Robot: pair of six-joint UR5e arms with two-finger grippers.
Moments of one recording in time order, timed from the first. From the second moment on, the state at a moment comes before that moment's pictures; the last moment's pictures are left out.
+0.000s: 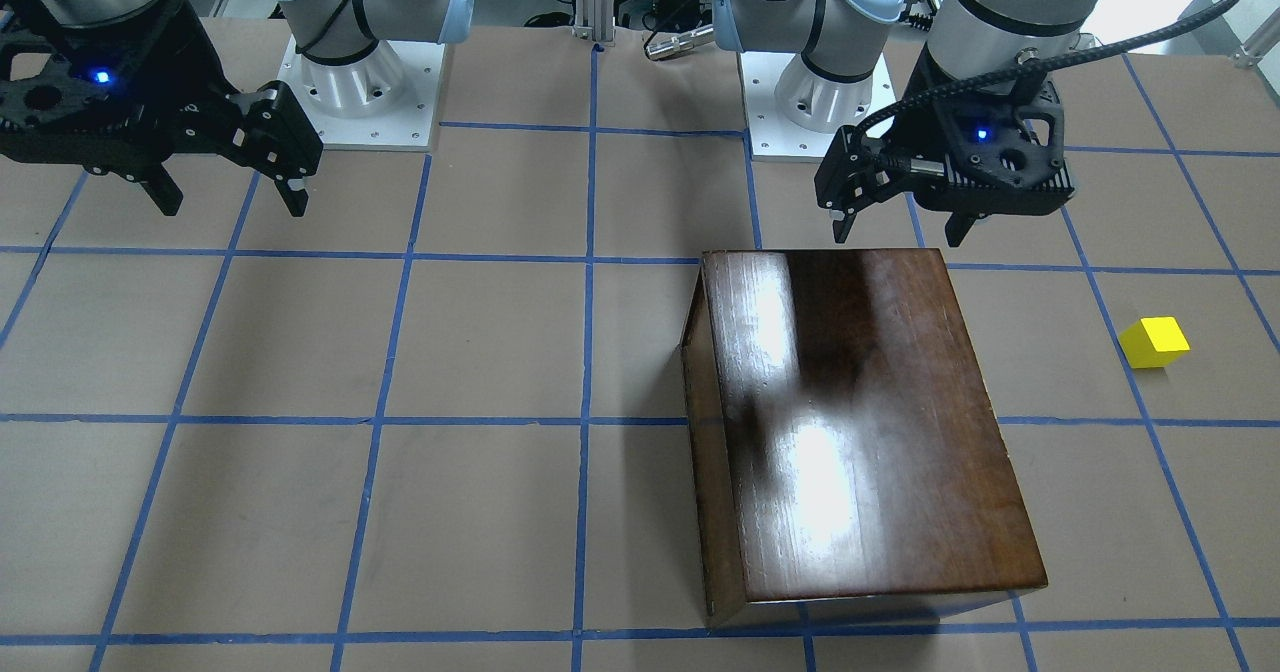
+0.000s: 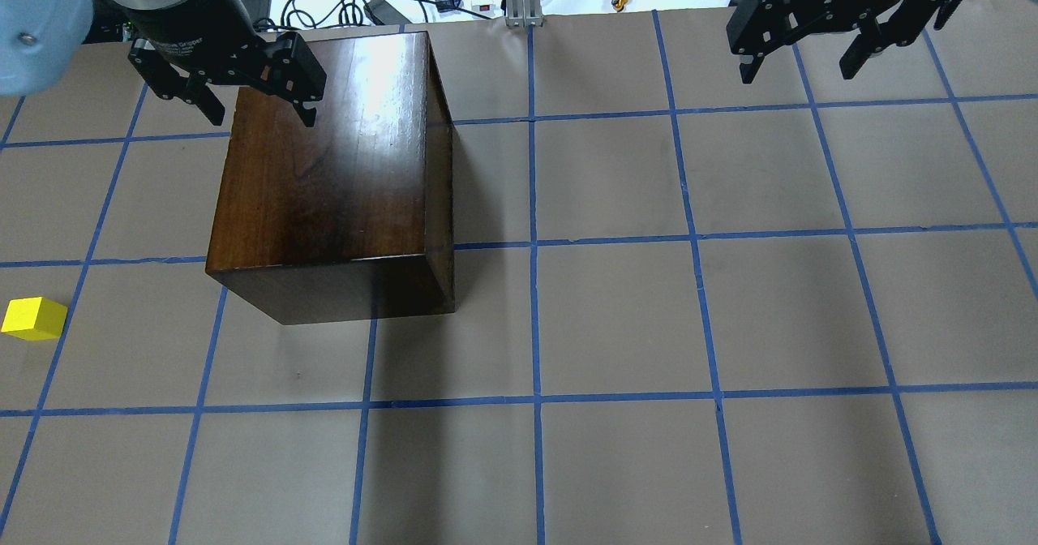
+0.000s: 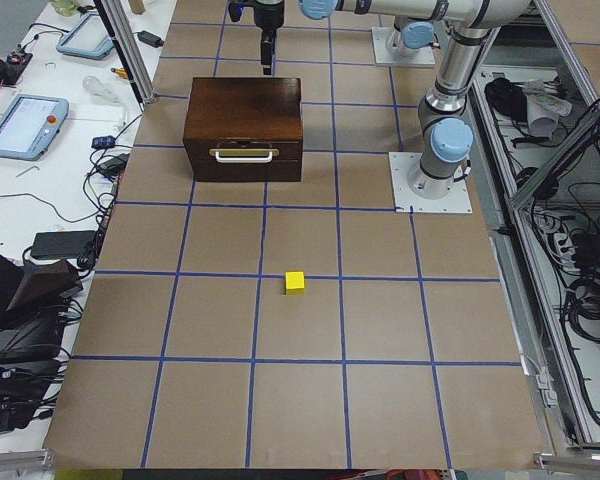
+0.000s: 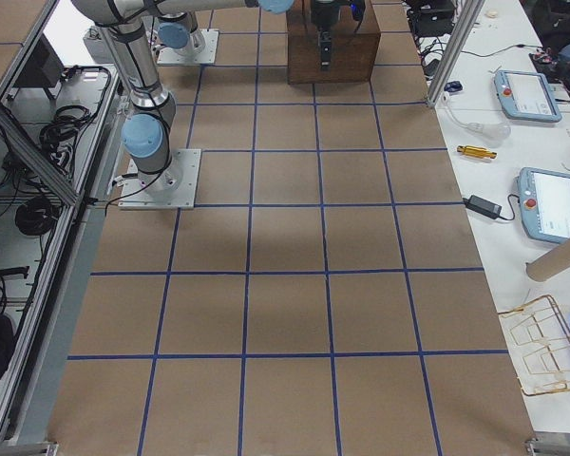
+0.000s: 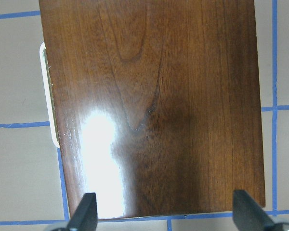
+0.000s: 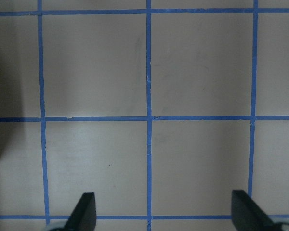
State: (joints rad) left arm -1.57 -1.63 -1.45 -1.58 1.61 0.05; right arm 1.54 -1.53 1.41 -1.53 -1.56 -0.04
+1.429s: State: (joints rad) left arm -1.09 -1.68 -1.46 -1.64 1.40 0.38; right arm 1.54 -1.53 1.41 -1.53 -1.56 -0.04
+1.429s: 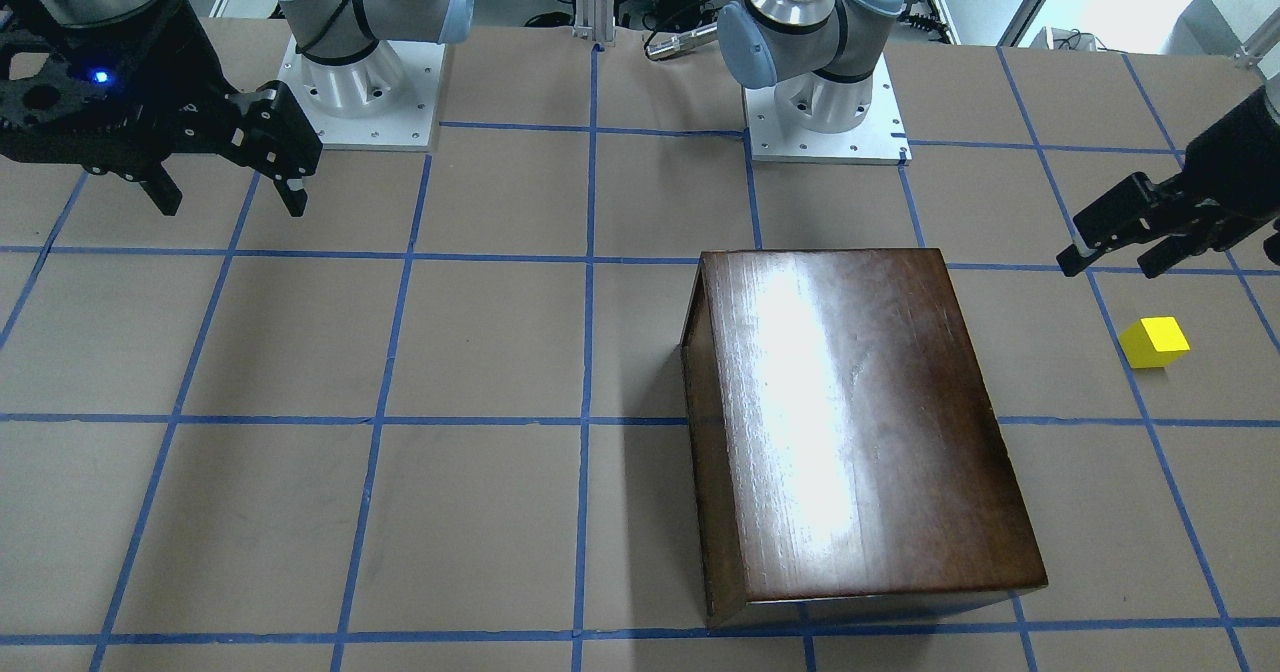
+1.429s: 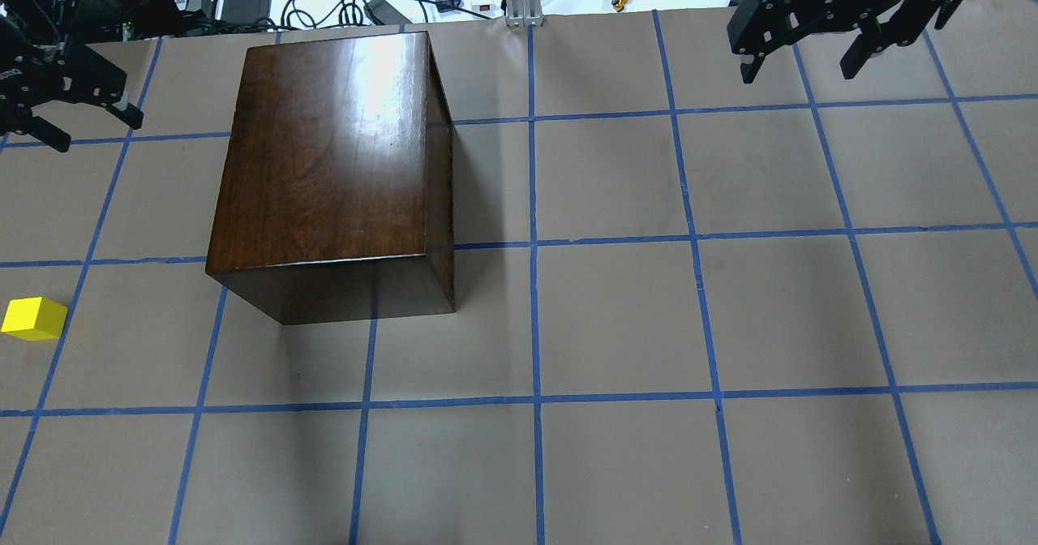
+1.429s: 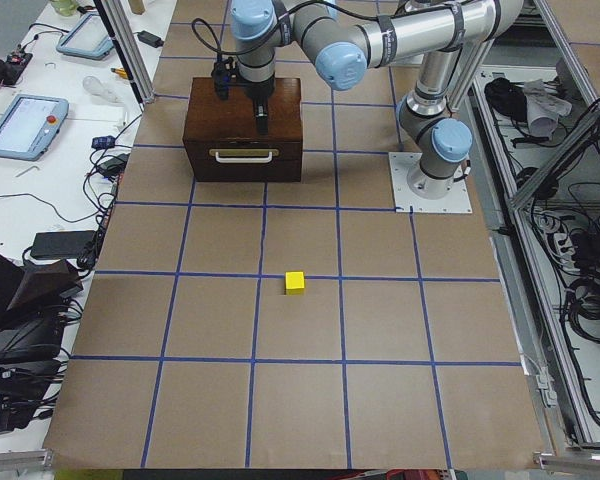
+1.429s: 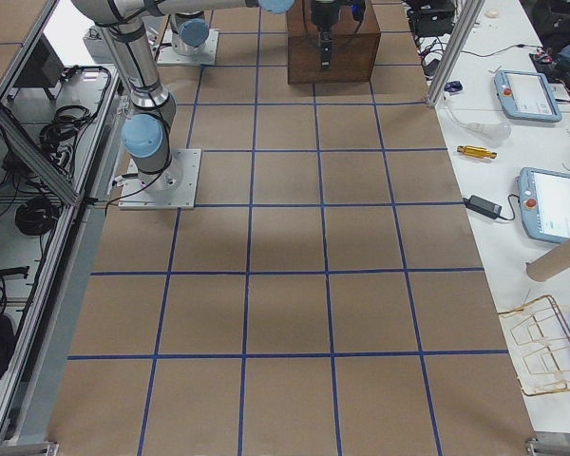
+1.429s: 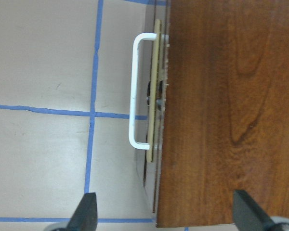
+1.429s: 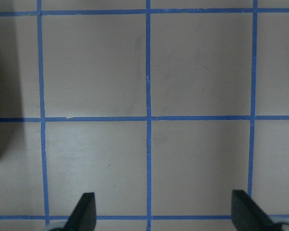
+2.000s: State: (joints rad) left arm -1.07 -1.83 -1.54 -1.42 1.39 0.48; right arm 1.54 -1.53 1.41 -1.53 -1.56 -0.04
